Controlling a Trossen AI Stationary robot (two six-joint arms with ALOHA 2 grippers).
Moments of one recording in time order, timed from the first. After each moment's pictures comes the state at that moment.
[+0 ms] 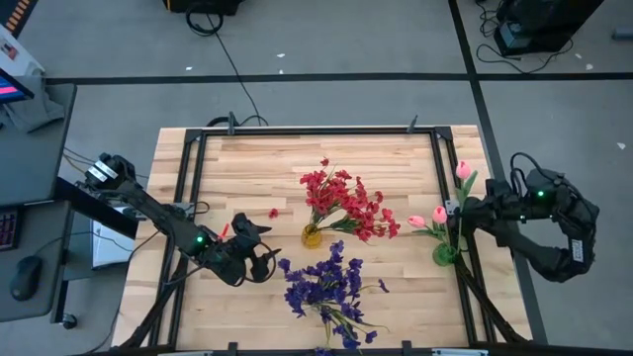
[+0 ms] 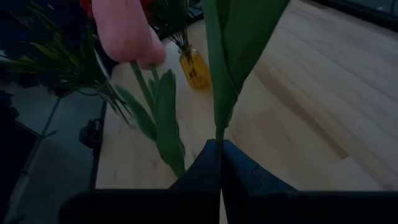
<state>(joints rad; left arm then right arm) -0.62 1.30 0.65 -0.15 -0.87 -0.76 -0.69 0.00 0.90 -1.42 -0.57 0.15</state>
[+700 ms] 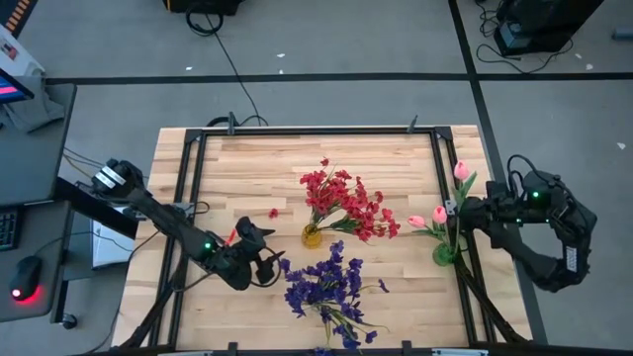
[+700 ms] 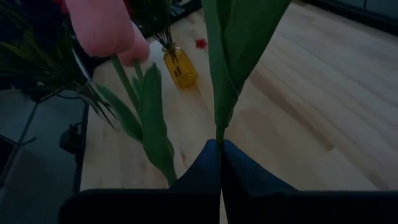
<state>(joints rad) -0.62 1.41 0.65 -0.07 -0.90 -0.76 -0.83 0.00 0.90 -1.48 -0.61 0.06</state>
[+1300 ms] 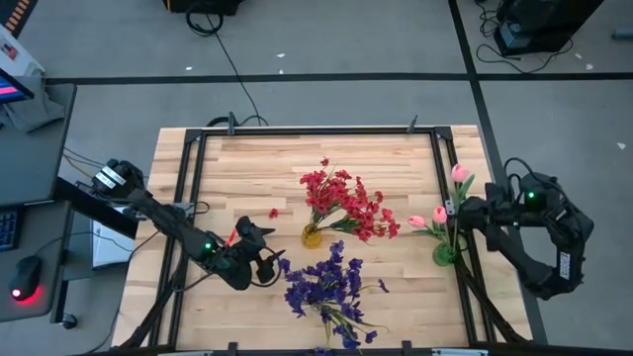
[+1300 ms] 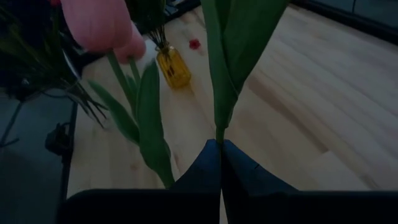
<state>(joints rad) -0.62 1.41 0.65 -0.06 -0.92 -0.75 -0.96 0.00 0.90 -1.52 -0.68 -0.05</state>
